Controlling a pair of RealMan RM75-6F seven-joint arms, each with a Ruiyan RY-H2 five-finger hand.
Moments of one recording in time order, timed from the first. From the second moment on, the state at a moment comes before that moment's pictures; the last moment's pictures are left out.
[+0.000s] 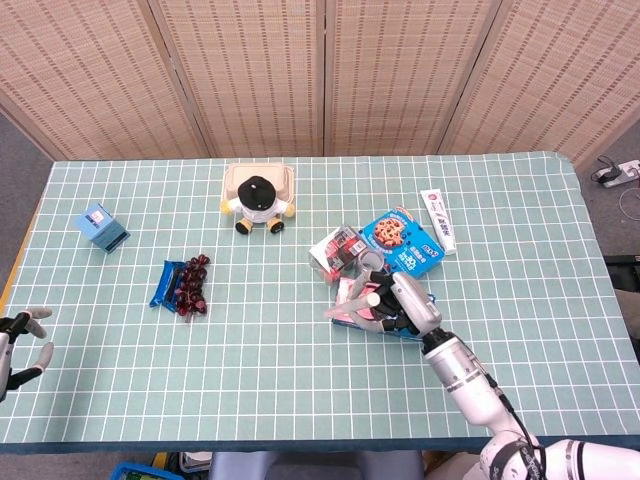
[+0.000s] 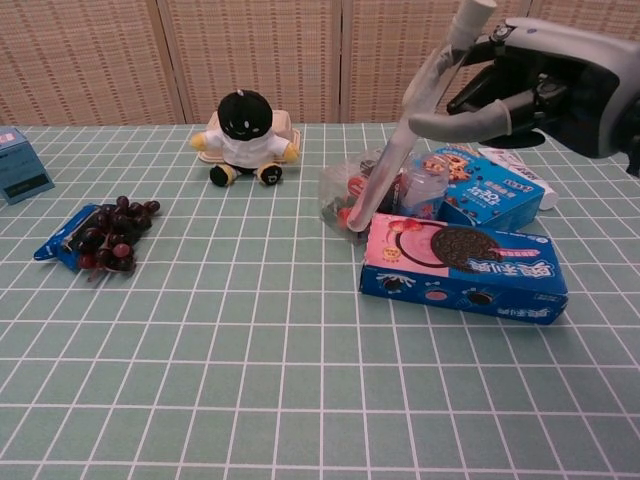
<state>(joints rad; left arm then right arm) -0.08 -1.03 -0.08 -1.67 1.45 1.50 -0.01 0.54 -1.40 0.24 -1.86 -1.32 1.08 0.35</state>
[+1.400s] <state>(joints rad) -0.08 -1.02 -0.08 -1.68 1.46 1.51 -0.02 0.53 -1.46 0.22 -1.84 -1.31 1.20 -0.13</state>
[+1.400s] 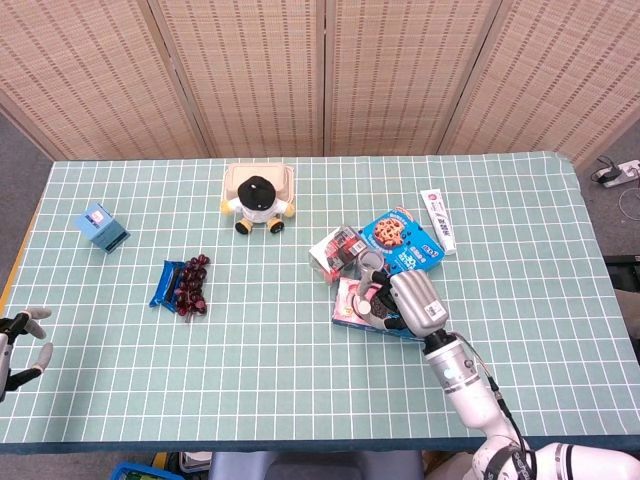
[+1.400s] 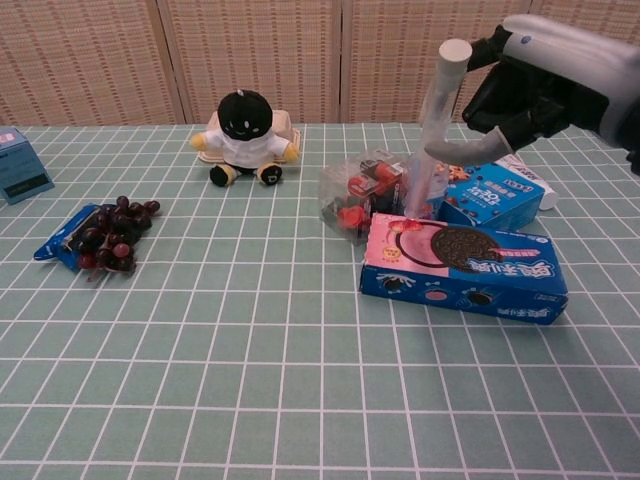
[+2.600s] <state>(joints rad) -0.07 -1.01 -0.08 -1.69 1.46 1.51 -0.04 0.59 -1.40 0.37 -1.82 -1.12 1.17 0.08</state>
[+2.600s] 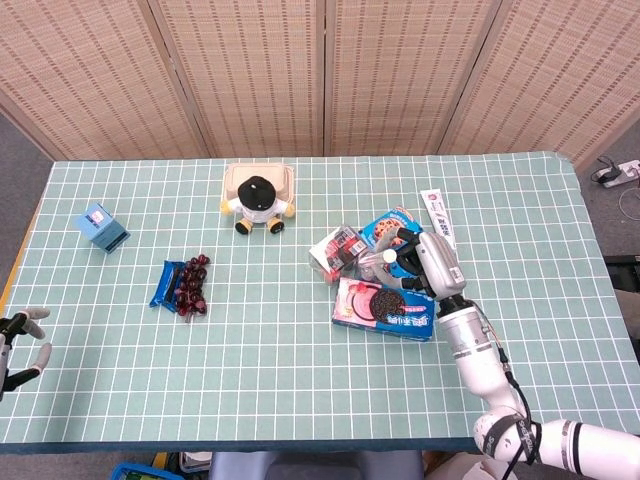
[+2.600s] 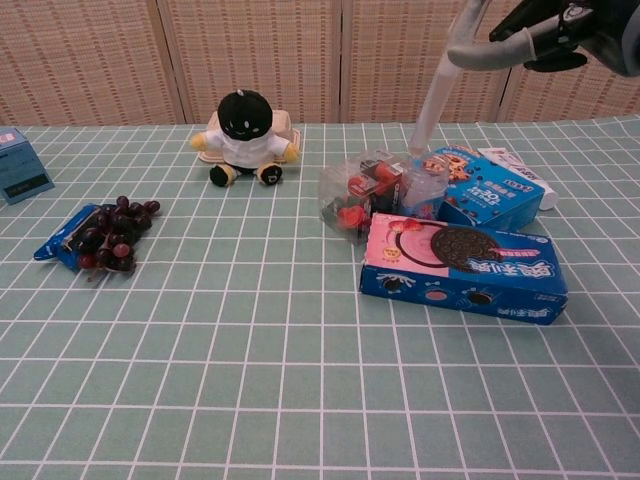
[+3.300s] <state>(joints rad) -0.07 -1.00 -0.08 -1.69 1.46 1.52 -0.05 0.60 -1.45 0.37 -1.70 -1.07 1.14 0.12</state>
